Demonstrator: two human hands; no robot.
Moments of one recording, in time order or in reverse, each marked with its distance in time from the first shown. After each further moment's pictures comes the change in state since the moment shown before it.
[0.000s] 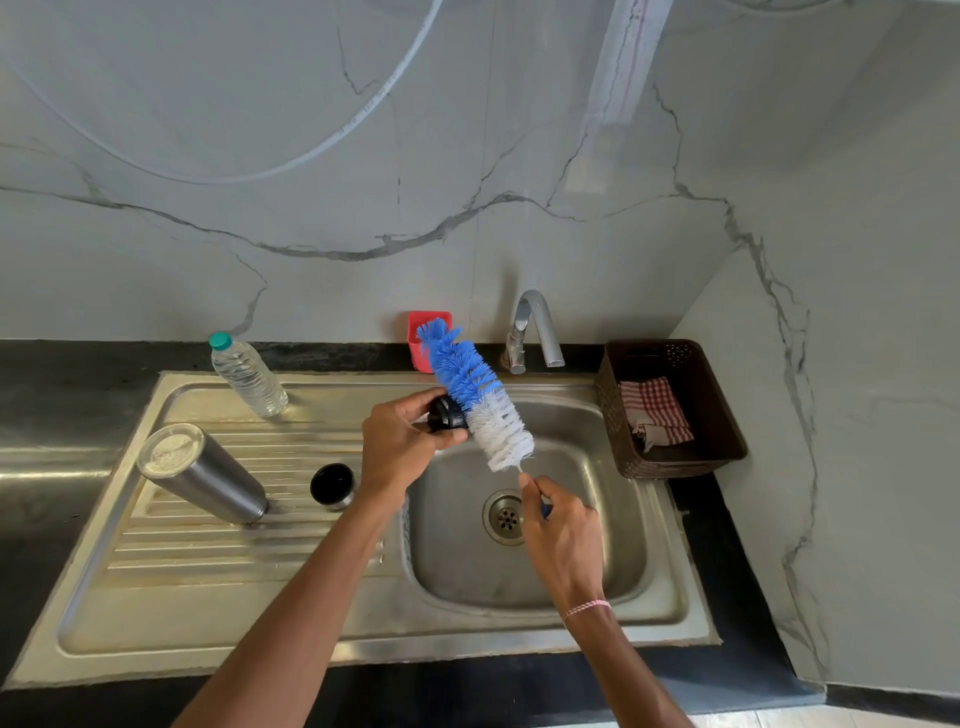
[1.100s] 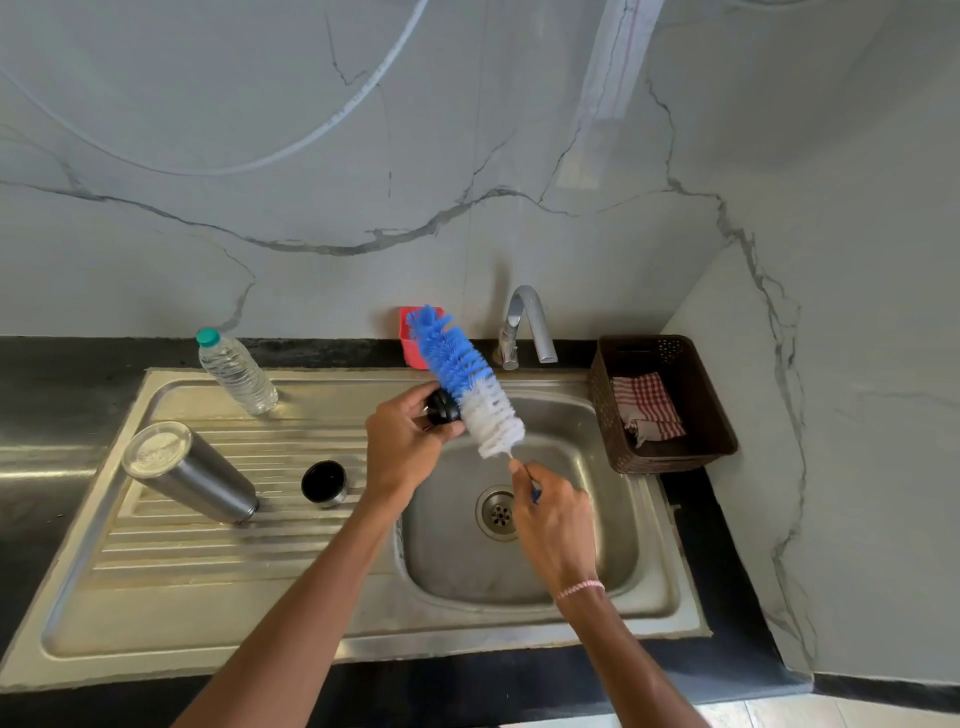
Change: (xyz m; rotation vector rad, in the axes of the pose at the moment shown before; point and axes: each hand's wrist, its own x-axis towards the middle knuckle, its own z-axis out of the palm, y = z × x) left_hand -0.006 0.002 0.012 0.073 0.006 0.107; right_hand 0.011 -0.009 -0.004 -0.057 -0.043 0.016
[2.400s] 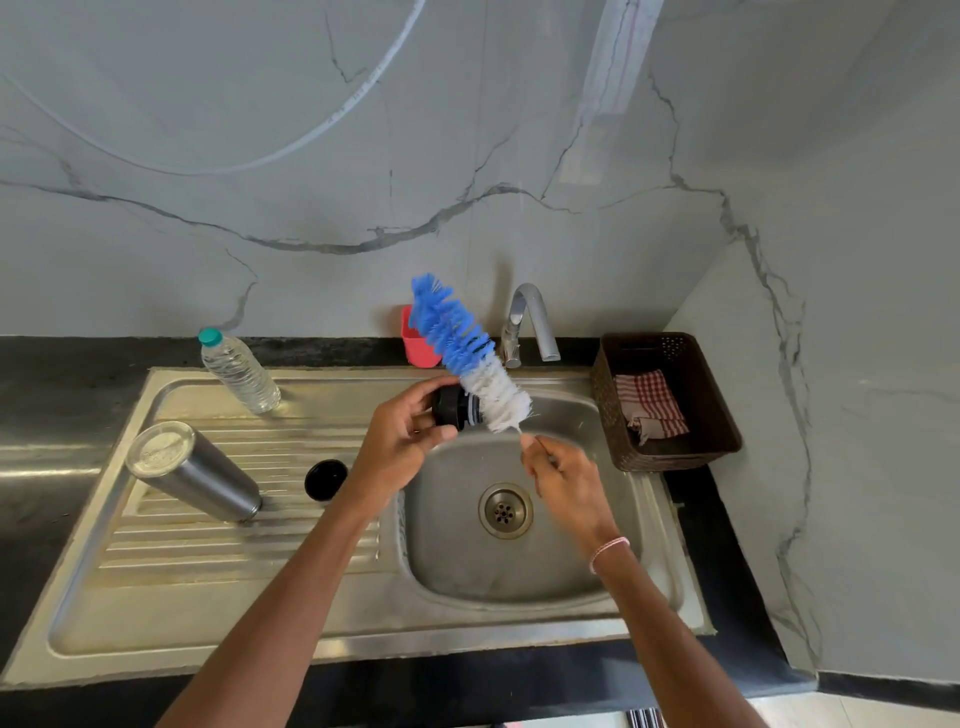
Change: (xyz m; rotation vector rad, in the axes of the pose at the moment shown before) left_hand 0.005 -0.008 -0.024 -0.150 -0.295 0.063; right_hand 0.031 -0.006 -0.027 0.253 -0.213 0.006
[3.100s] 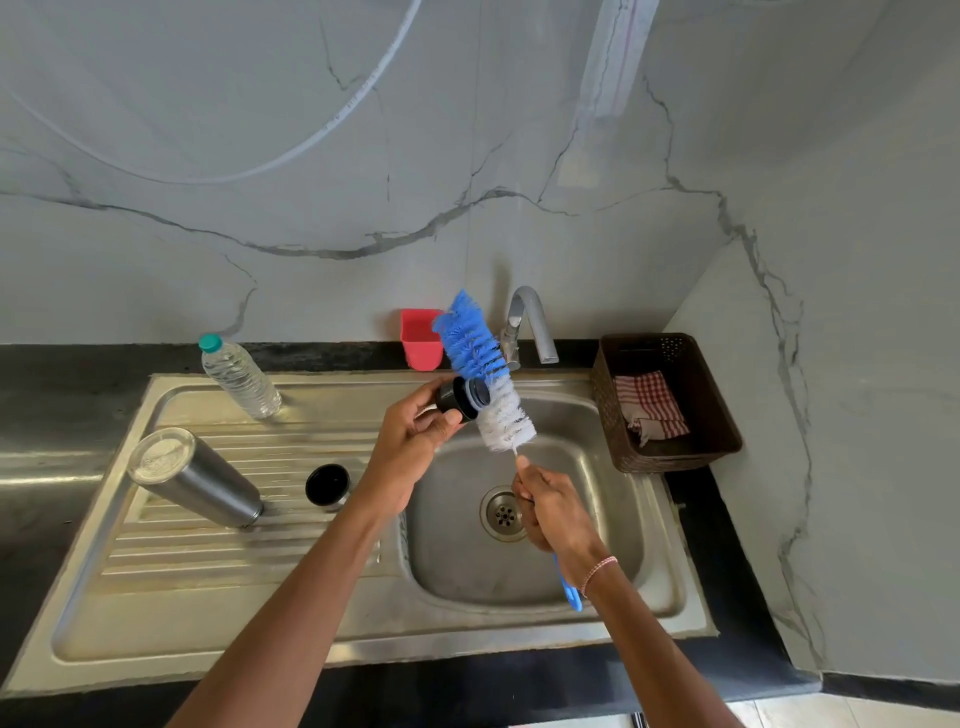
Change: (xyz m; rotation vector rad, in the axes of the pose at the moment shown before) left_hand 0.004 0.002 0.017 -0.191 0.036 -0.062; right_hand -0.013 0.014 0.018 0.415 -0.168 0.306
